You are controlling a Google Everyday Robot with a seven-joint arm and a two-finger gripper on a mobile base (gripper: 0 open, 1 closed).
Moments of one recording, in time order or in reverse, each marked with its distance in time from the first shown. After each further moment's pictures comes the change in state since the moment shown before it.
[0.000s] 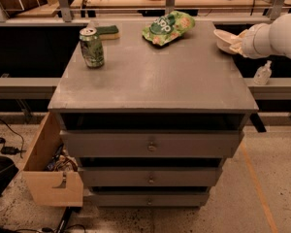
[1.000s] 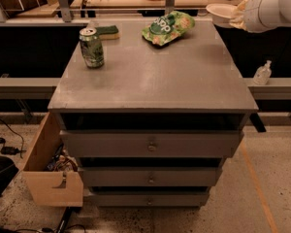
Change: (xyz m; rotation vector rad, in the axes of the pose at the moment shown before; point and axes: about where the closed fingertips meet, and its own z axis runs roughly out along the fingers) arm -0.070 -0.052 -0.062 0.059 -0.055 -0.278
